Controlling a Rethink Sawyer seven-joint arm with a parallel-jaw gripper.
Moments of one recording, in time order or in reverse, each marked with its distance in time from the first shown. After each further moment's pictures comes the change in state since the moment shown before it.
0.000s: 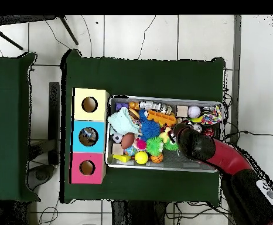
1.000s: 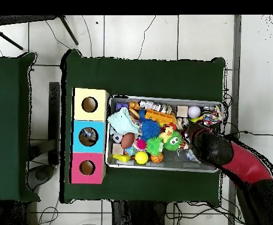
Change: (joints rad) arm -0.051 -0.120 -0.010 0.019 0.002 0.042 0.000
